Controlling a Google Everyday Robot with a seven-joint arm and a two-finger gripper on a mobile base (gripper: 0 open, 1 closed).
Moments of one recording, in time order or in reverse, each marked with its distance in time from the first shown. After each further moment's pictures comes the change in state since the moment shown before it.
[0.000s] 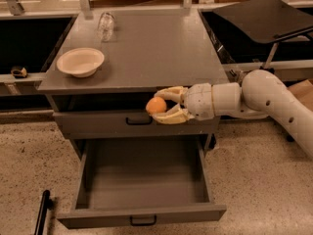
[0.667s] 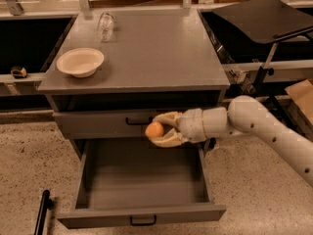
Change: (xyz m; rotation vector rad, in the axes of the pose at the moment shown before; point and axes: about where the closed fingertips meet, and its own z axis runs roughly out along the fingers) arm 0.078 0.032 0.030 -0.037 0.064 0.041
